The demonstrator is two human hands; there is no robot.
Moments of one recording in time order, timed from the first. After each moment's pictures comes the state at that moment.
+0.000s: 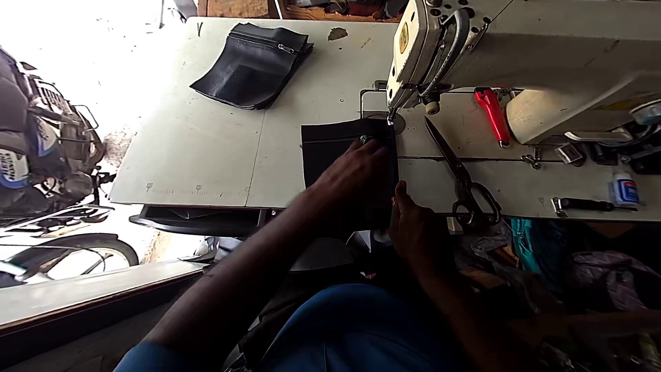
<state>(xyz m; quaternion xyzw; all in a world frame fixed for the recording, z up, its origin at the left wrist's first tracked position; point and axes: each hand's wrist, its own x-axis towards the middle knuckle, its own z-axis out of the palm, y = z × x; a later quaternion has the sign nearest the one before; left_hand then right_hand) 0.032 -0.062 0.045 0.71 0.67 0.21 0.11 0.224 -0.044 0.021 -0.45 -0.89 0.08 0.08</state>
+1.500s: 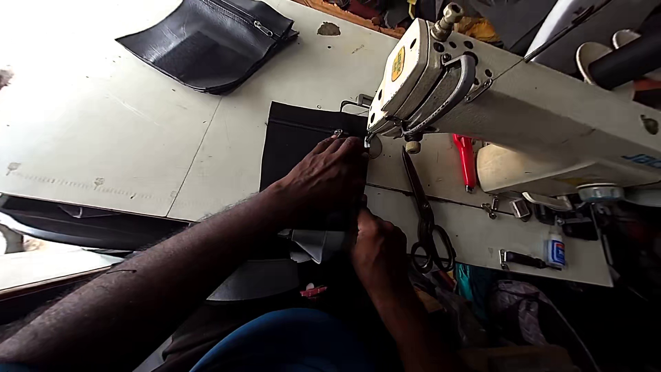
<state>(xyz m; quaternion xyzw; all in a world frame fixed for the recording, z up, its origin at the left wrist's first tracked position) 0.011 -0.009 0.011 0.71 0.69 0.16 0.04 0.203 0.000 0.020 -0.37 -0.92 0.06 0.11</state>
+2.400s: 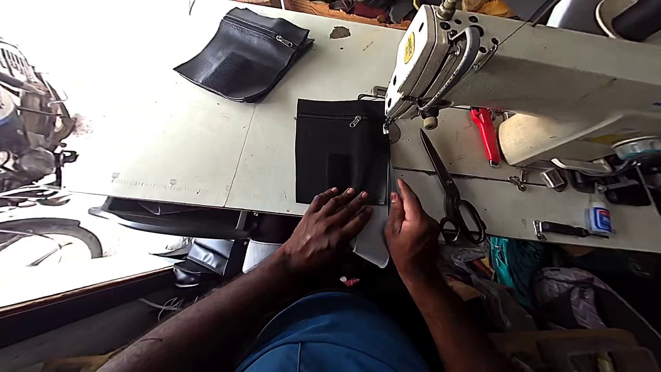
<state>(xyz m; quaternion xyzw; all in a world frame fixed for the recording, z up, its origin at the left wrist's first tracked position) 0.065 -0.142 -0.018 0.72 0.65 0.22 -0.05 0.221 -0.019 0.005 -0.40 -0.85 0.13 0.31</state>
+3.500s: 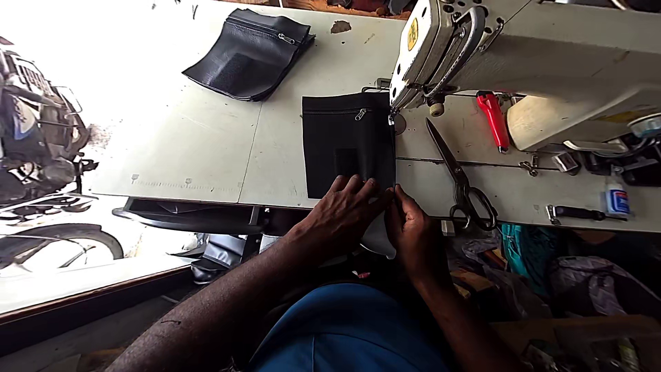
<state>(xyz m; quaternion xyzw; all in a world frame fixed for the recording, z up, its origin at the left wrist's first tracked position) 0.064 -0.116 0.030 0.75 0.65 0.04 0.05 0.231 -0.042 -0.002 -0.41 -0.83 0.25 0.26</state>
